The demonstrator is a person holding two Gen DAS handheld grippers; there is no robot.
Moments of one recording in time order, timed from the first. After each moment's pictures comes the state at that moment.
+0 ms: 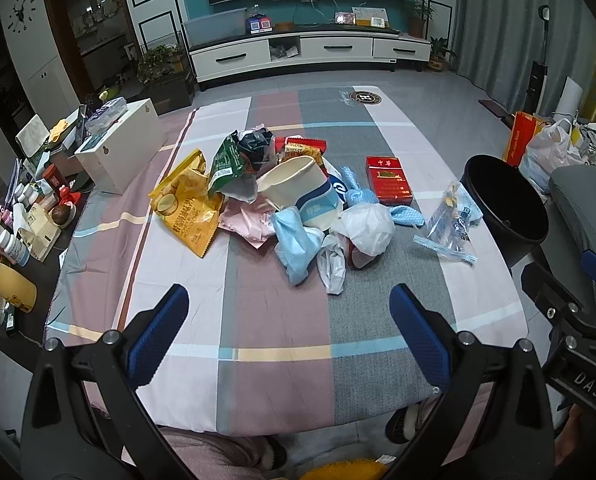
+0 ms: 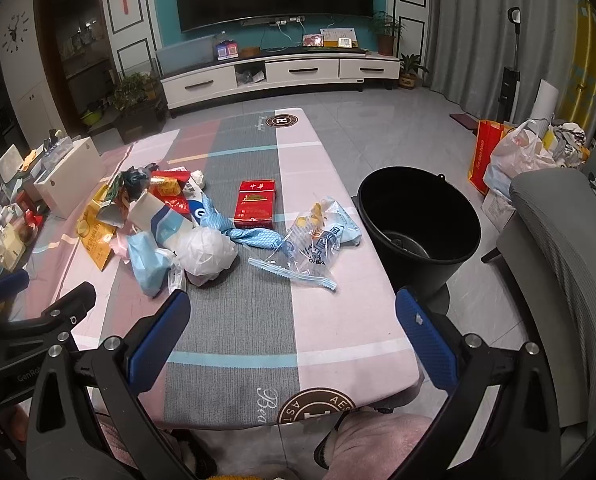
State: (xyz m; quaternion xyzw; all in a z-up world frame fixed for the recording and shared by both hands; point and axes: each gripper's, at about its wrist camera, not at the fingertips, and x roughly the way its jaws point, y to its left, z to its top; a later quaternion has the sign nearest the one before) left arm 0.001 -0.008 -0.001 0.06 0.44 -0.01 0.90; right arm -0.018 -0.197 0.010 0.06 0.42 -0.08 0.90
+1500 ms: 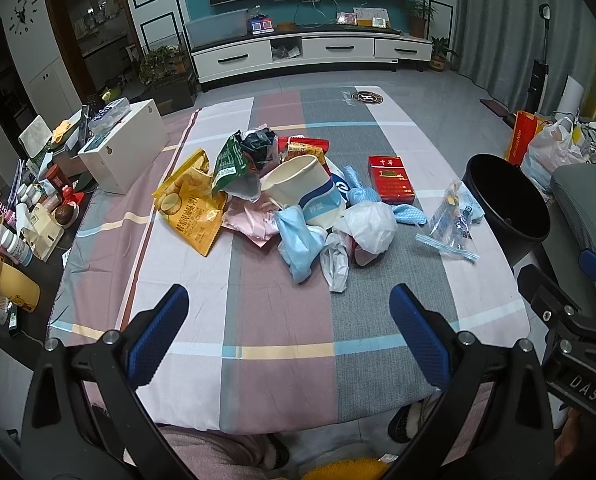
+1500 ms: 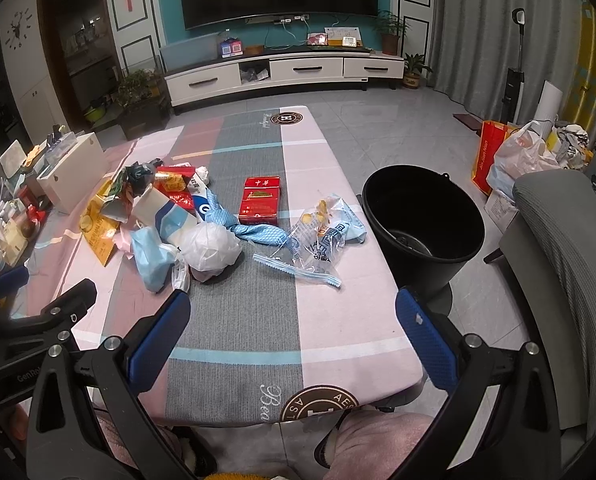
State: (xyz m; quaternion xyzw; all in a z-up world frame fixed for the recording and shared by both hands) left arm -0.002 -0.005 0.000 0.06 0.44 -0.01 0.90; right arm -0.018 -0.194 0.007 0.06 0.43 -0.07 0.90
